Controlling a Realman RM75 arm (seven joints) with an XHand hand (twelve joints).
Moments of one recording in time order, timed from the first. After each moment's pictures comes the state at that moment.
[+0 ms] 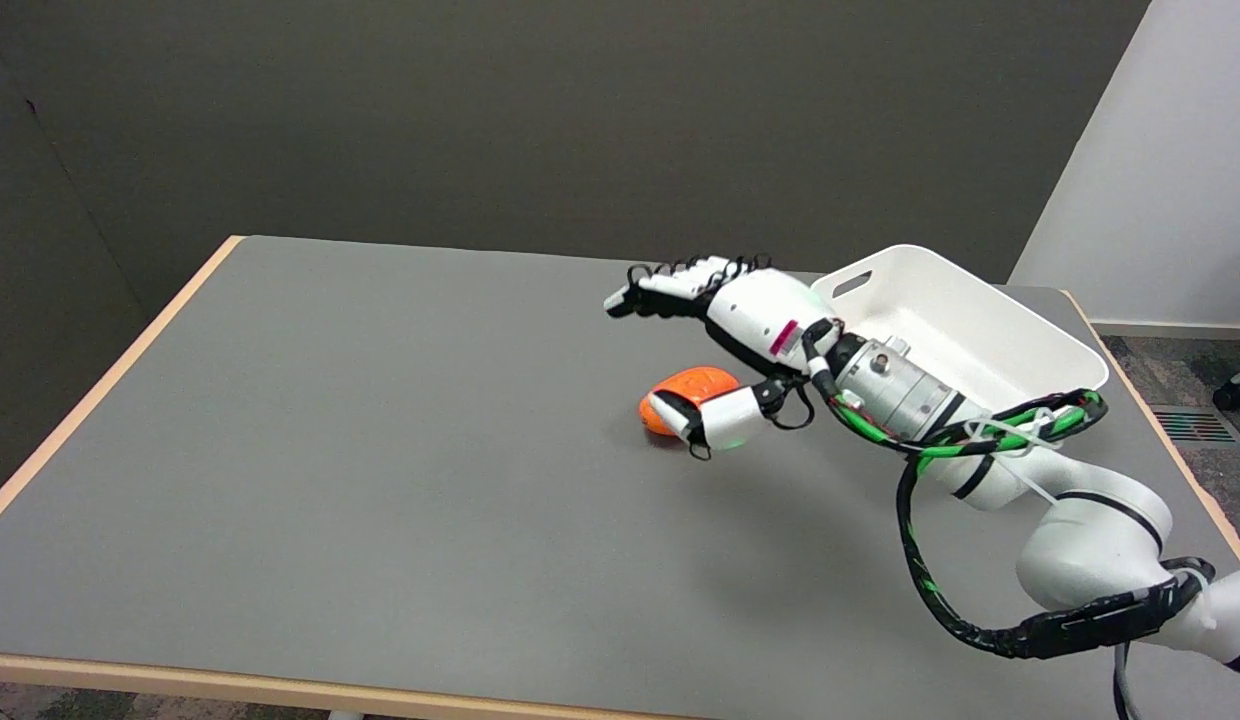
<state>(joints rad) -0.13 -0.76 1.30 -1.86 -2.60 0.23 0.40</state>
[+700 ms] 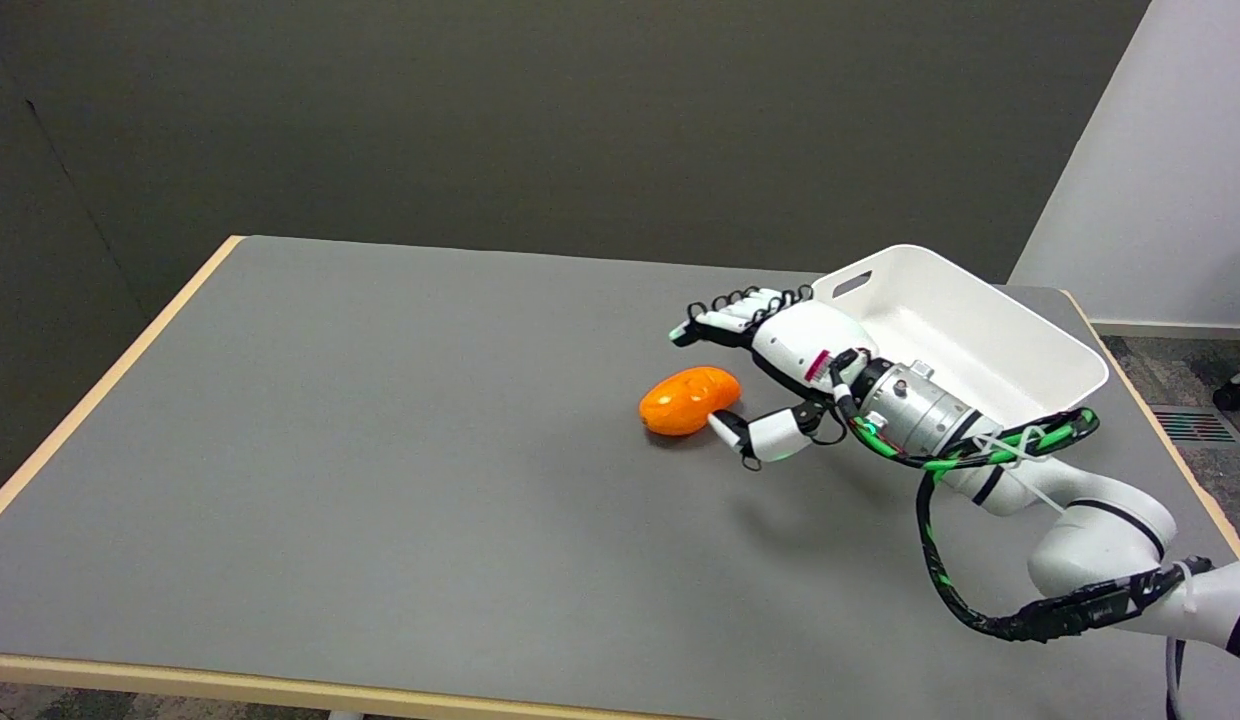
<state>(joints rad) -0.10 -0.71 1.23 -1.59 -2.60 0.38 0.33</state>
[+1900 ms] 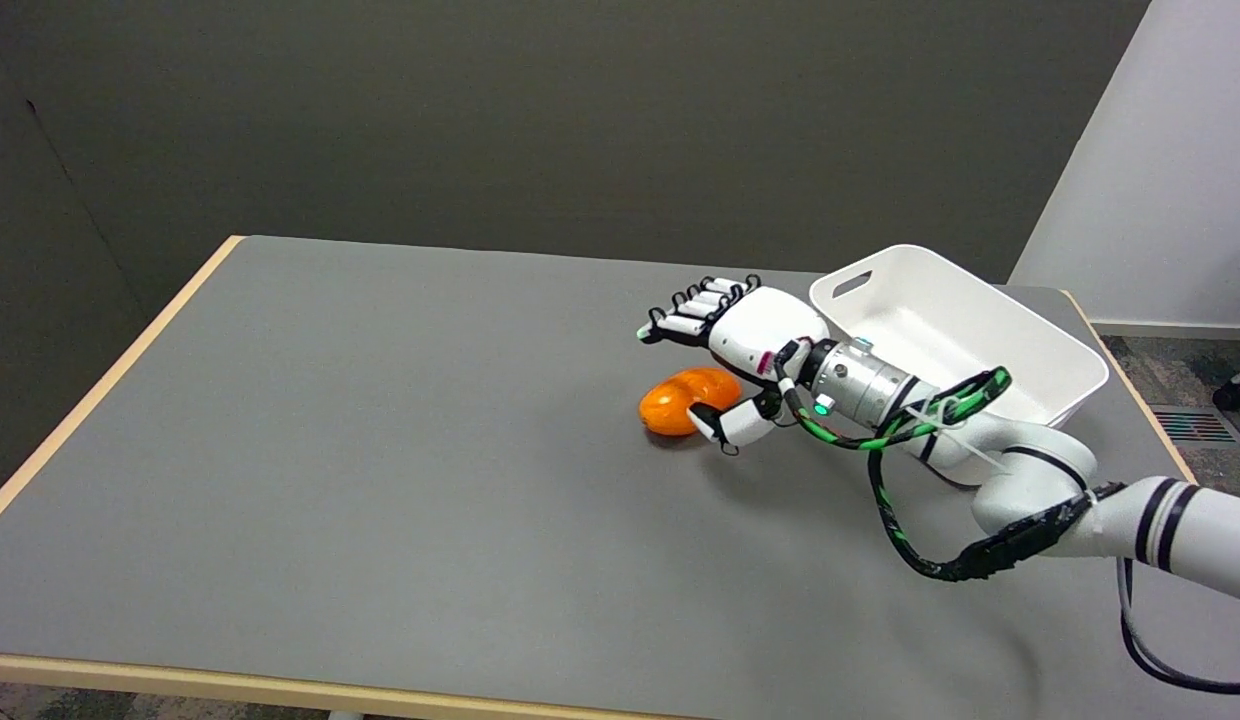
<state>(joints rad) 0.32 -0.68 0.80 -1.31 -2.61 0.47 0.23</state>
